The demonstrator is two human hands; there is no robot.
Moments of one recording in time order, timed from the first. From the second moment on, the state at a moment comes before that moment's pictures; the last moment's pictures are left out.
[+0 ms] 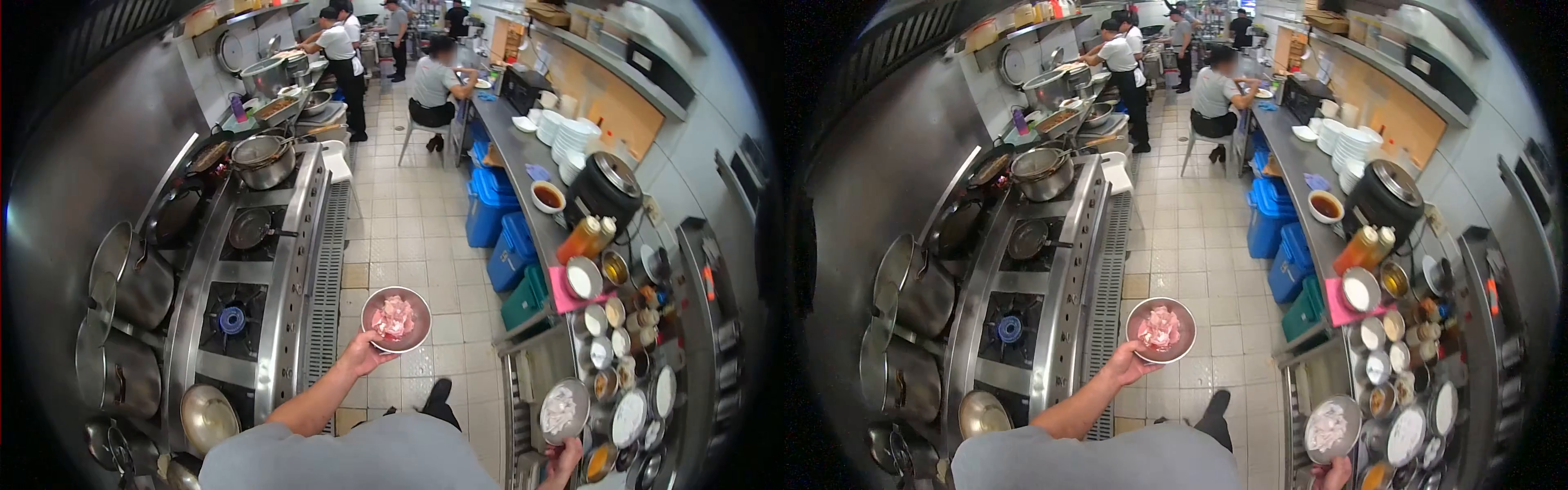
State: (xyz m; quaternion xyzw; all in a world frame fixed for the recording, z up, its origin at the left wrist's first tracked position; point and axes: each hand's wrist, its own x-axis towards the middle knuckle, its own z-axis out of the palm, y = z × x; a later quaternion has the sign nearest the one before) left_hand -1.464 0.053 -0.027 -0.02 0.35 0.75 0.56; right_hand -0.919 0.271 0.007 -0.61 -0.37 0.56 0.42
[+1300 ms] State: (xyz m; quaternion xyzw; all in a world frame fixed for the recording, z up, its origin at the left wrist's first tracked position) left_hand -2.467 0.803 -0.026 -0.03 0.20 0.84 0.50; right_hand -2.085 1.071 0.004 -0.51 -0.64 0.53 0.22
